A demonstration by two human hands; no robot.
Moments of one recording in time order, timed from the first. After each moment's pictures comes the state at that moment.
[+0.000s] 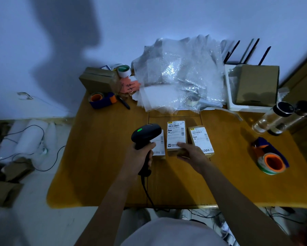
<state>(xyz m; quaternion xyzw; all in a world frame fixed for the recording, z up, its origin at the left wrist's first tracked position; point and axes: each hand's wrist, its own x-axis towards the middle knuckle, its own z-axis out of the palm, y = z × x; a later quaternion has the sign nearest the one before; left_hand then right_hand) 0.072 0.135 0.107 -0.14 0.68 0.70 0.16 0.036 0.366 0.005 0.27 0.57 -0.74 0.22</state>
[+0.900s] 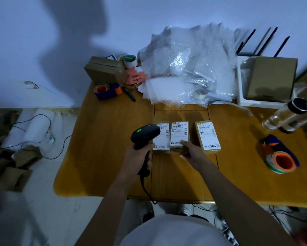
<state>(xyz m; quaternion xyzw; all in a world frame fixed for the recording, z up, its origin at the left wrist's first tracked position) 0.085 0.125 0.105 -0.24 0.67 0.69 0.16 0.031 0.348 -0.032 0.34 0.51 -0.76 0.22</state>
